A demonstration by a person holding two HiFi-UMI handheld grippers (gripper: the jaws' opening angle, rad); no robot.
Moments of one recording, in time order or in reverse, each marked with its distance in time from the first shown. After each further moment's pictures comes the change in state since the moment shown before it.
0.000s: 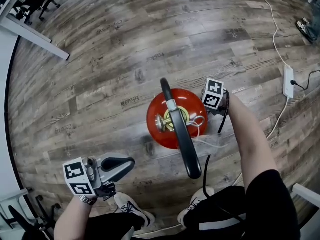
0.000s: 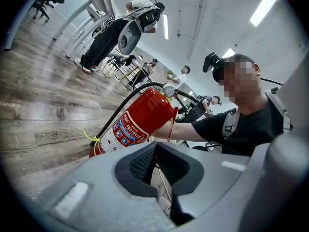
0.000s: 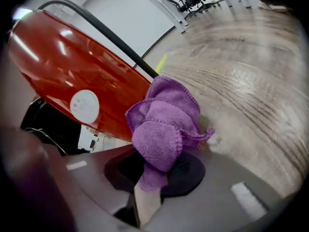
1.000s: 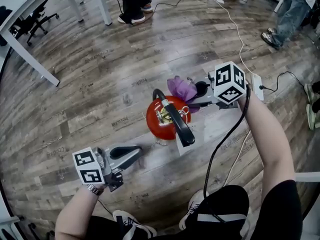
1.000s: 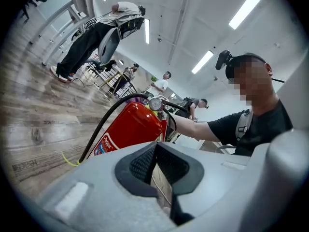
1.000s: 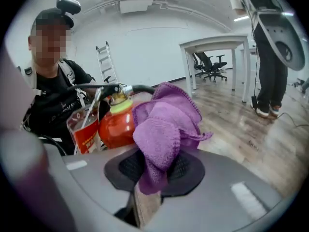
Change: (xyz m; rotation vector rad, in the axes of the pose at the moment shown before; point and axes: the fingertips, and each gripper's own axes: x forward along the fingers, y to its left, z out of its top) left arm 0.025 -0.013 0.042 0.142 -0.052 -0.181; right arm -0.223 0.184 0.120 -0.374 -0.397 -0.349
